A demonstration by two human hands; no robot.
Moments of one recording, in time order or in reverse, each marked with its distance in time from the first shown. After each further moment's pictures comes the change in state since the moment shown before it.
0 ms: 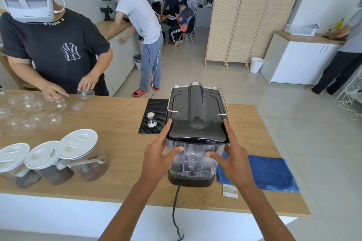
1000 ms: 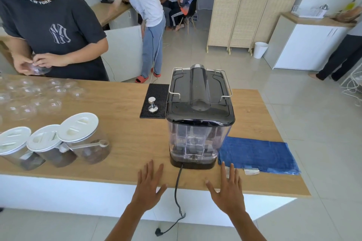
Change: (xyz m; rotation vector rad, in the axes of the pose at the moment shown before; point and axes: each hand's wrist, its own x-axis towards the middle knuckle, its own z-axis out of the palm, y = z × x) left_hand -0.135 -0.142 0.012 0.761 -0.618 -0.269; right_hand -0.132 0.116 0.073 -0.616 -0.321 0.402
